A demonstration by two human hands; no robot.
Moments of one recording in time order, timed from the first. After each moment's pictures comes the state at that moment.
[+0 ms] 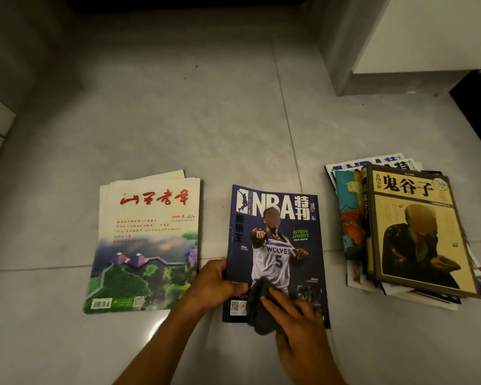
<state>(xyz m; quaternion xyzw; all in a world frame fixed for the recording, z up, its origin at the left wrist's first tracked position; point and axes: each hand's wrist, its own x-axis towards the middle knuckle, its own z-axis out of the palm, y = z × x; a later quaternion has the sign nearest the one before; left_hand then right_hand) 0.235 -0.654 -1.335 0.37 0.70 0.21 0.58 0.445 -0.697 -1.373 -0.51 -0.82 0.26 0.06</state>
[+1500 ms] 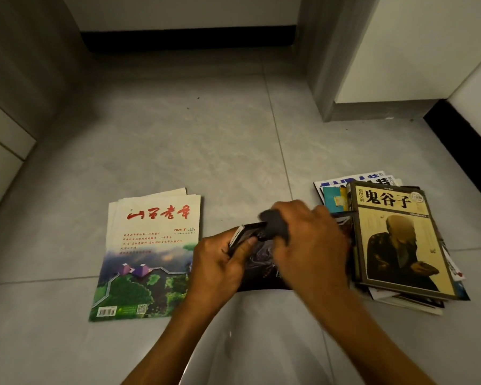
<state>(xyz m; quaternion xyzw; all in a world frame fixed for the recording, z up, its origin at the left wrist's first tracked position) 0.265 -0.647 -1.231 0.51 0.66 0.47 0.29 0.401 -0.596 -1.205 -0.57 -0.78 0.09 0.22</state>
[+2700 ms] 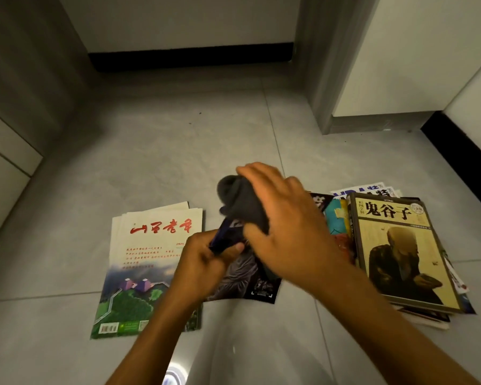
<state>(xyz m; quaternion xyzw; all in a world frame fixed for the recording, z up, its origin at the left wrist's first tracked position) 0.237 -0.630 -1.212 0.48 0.67 0.43 0.37 0.376 -0.579 -1.140 -0.42 -0.85 0.19 0.24</state>
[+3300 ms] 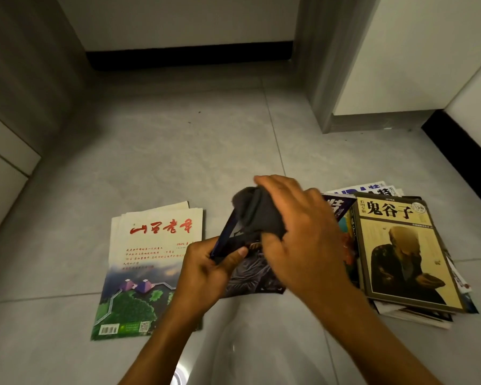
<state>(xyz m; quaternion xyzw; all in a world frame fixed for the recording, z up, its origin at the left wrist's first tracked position) 0.242 -0.640 -1.215 0.47 0.65 0.47 0.38 0.382 -0.588 -1.161 -0.48 -0.81 0.12 0.33</state>
